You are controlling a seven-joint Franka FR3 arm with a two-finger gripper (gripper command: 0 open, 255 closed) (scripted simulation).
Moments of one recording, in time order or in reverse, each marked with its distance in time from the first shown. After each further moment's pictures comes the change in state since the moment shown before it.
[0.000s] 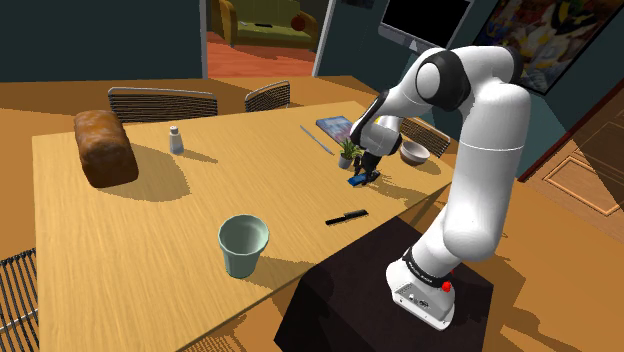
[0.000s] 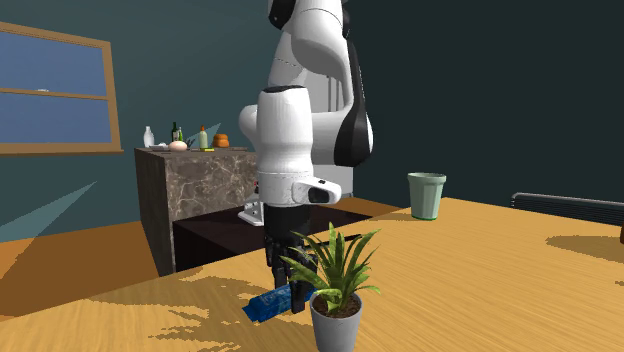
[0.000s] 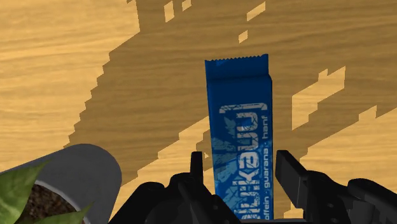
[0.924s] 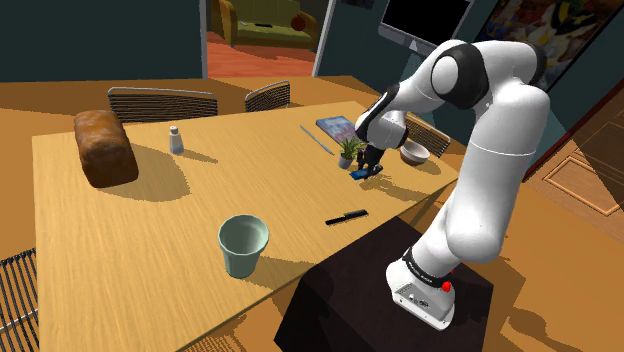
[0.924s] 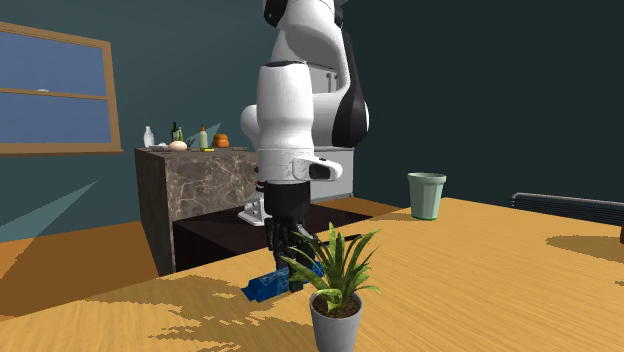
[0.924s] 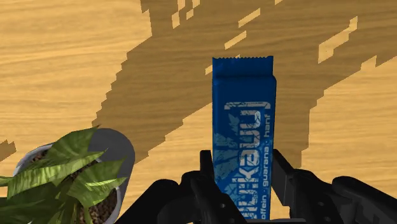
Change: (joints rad) arm 0.103 -0.096 -0.127 -0.028 -0.143 -0.052 0.103
